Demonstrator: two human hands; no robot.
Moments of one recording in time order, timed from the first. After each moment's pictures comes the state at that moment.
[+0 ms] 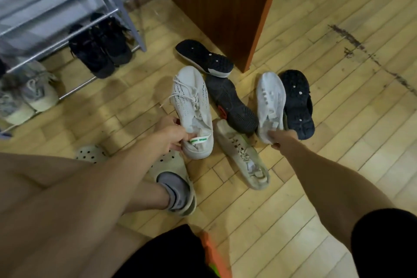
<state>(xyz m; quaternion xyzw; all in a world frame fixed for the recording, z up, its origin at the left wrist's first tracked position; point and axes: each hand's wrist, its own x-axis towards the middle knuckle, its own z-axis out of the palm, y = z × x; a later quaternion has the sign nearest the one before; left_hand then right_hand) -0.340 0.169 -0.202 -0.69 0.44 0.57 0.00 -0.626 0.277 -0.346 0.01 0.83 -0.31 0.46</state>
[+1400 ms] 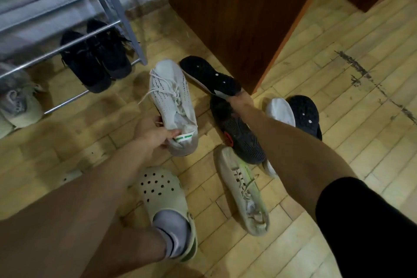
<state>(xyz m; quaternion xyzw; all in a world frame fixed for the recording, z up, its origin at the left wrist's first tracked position) -0.313 0.072 -0.242 -0.68 0.42 0.59 -0.13 -0.566 0.064 -0.305 -0.25 0.82 -0.25 0.45</state>
